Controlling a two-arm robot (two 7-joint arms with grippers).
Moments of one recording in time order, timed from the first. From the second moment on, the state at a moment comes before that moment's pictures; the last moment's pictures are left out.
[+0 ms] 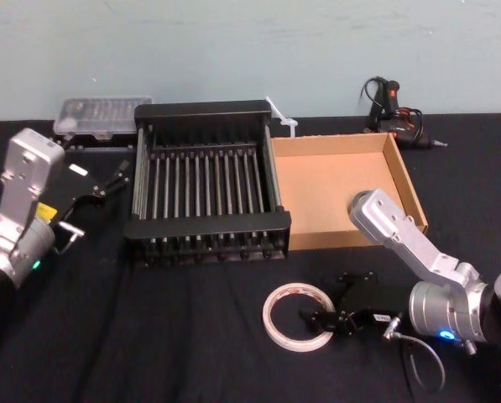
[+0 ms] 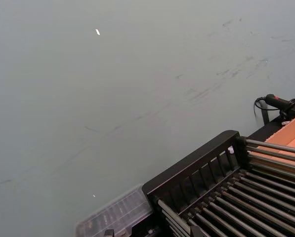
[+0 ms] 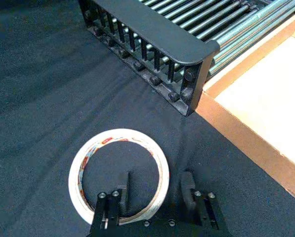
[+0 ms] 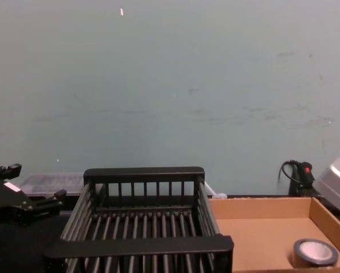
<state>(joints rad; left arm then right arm) -0.20 0.60 0.45 -1.41 -0.25 -0.12 0.03 0.18 0.62 -0.55 -1.66 0.33 0.53 0.50</state>
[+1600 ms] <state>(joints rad) -0.20 0.60 0.45 -1.41 -0.25 -0.12 0.03 0.17 0.62 -0.55 -1.66 0.33 0.53 0.50</state>
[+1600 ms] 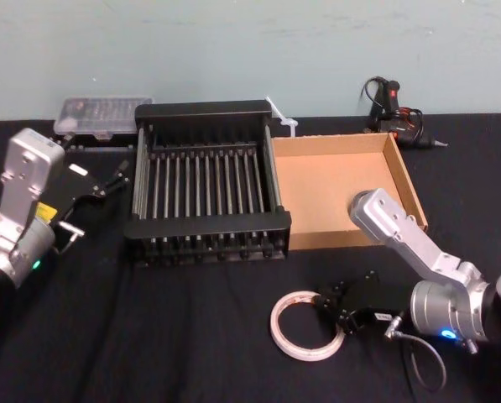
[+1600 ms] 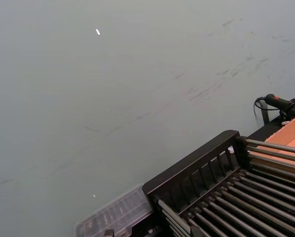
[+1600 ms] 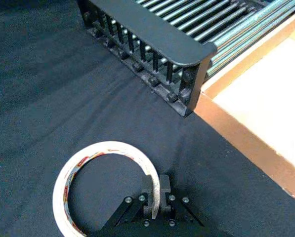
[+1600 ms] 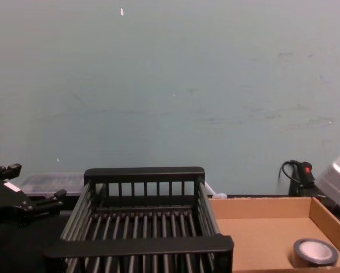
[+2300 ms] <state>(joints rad) -0.20 0.60 0.45 -1.41 -0.25 -0.12 0.03 0.15 0.63 -0.44 -1.70 0.36 0.51 0.42</state>
